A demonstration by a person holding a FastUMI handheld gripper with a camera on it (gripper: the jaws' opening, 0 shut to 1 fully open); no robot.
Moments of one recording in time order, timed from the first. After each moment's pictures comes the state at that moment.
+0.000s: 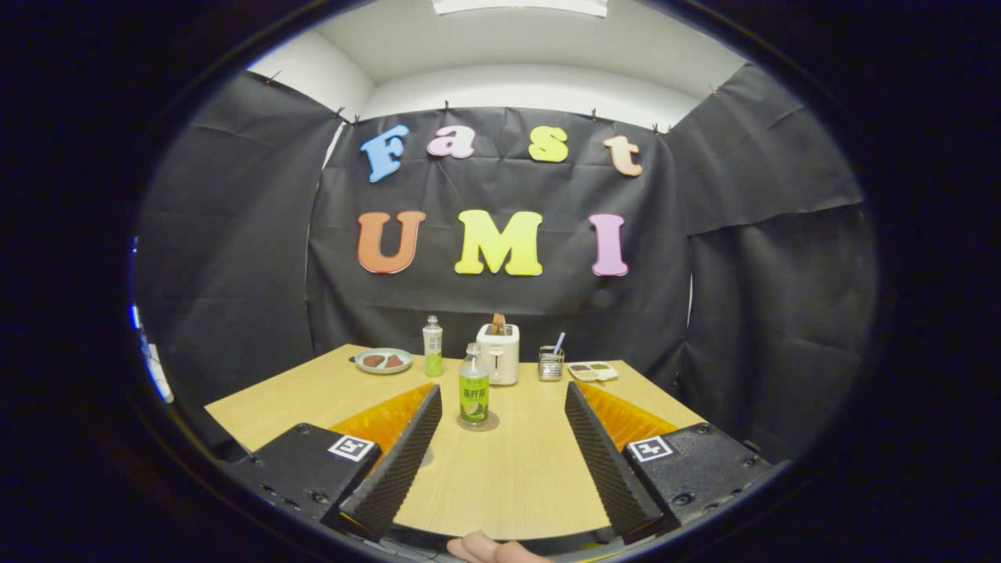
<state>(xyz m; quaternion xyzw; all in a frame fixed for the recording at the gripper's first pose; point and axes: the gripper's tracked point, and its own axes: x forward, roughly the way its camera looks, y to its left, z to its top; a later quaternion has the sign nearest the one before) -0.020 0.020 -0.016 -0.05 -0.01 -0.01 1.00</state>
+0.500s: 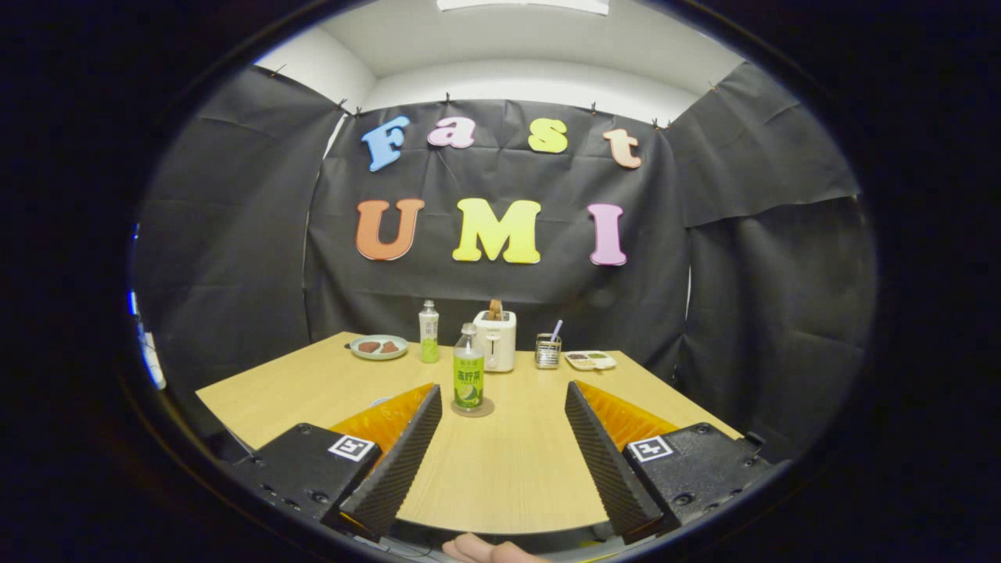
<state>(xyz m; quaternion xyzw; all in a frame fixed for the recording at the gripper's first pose) -0.010 0.003 -0.049 -0.06 0.00 -0.02 1.00</state>
